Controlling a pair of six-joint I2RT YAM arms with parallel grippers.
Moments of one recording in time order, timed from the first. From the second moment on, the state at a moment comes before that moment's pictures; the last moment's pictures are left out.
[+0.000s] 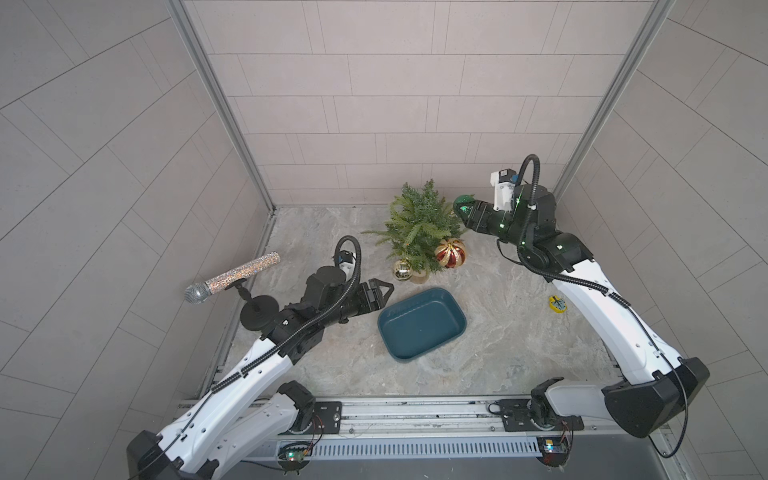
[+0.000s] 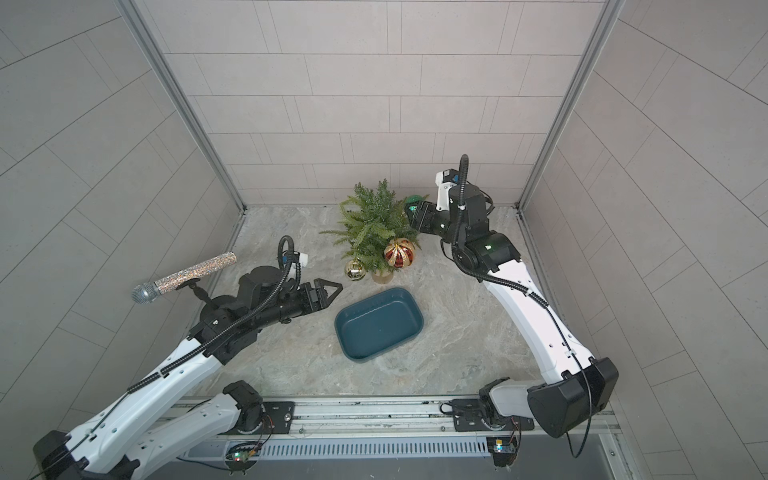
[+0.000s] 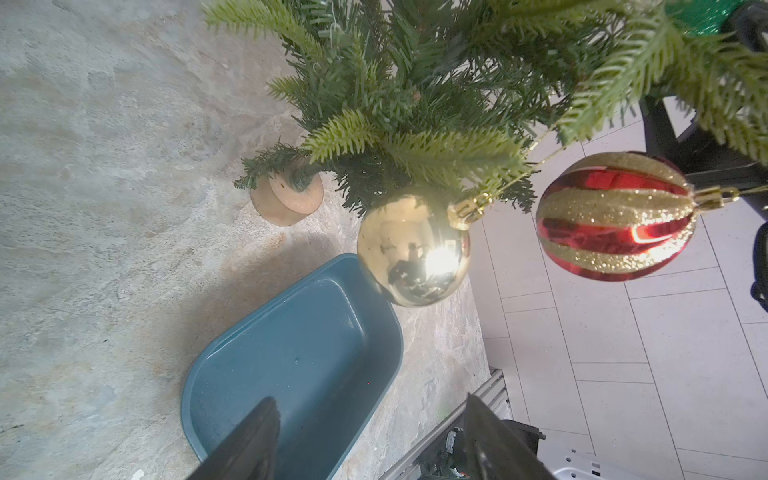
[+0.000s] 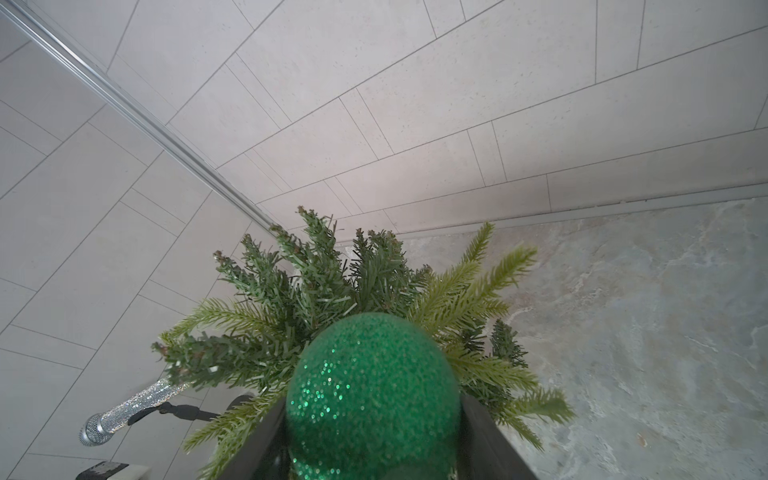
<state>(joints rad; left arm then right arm) -0.59 0.86 0.80 -0.43 0.23 -0.83 0.35 1.31 1.45 -0.45 -0.17 0.55</state>
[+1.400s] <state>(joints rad) -0.59 0.89 0.80 -0.41 0.24 -0.84 0.39 1.27 1.45 -0.45 -0.28 0.54</state>
